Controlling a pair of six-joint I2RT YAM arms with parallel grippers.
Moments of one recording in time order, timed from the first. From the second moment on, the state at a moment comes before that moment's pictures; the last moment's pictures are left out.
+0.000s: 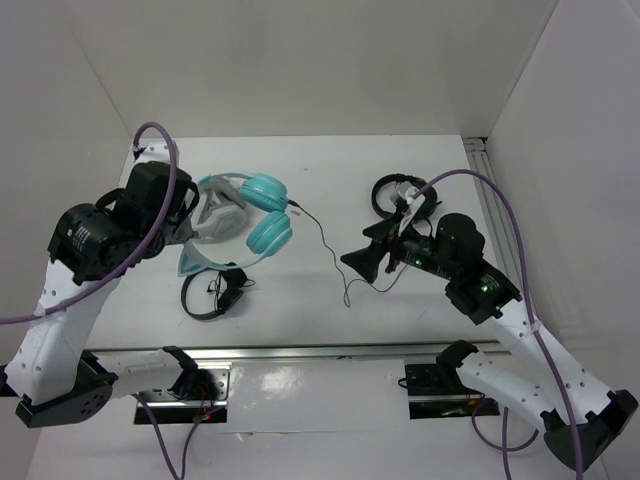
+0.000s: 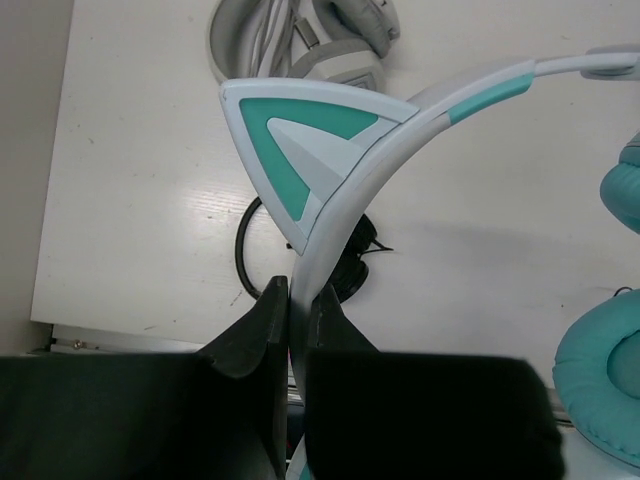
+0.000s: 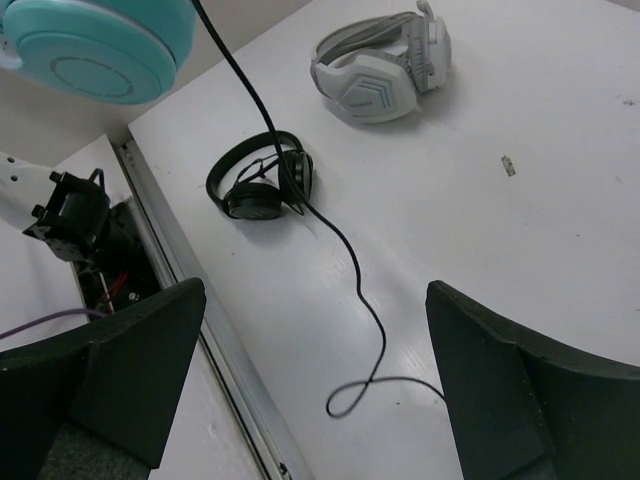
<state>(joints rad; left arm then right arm) -0.61 1.17 1.85 -1.48 -0.58 -0.56 0.57 0.78 0.84 -0.21 -0.43 0.20</state>
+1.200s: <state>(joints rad) -0.50 1.14 1.85 -1.48 -0.44 -0.48 0.58 1.16 0.56 0.41 -0.50 0.30</state>
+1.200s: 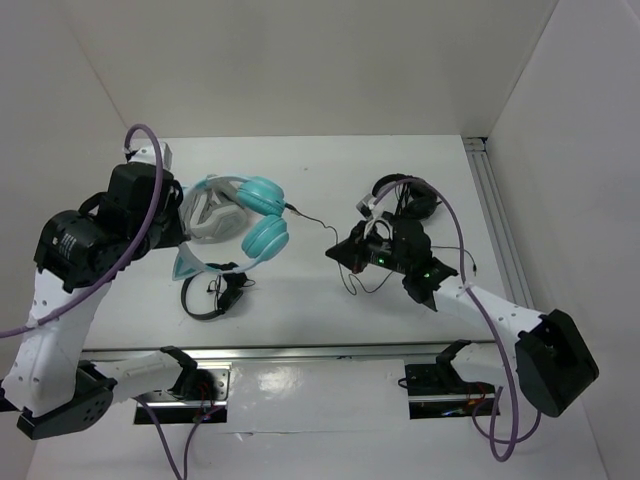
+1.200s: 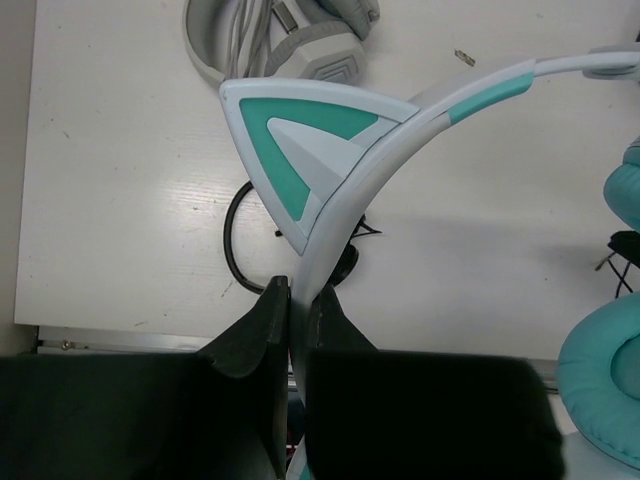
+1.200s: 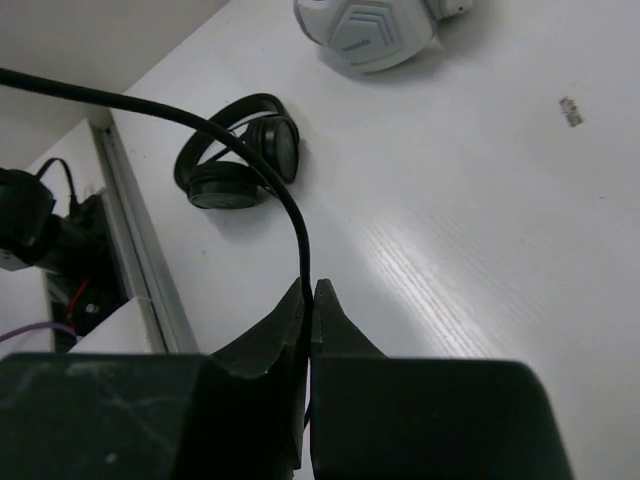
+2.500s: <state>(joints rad) -1.04 1.13 1.22 -0.80 -0.19 -0.04 0.91 1.02 1.06 -0.45 0.02 0.00</state>
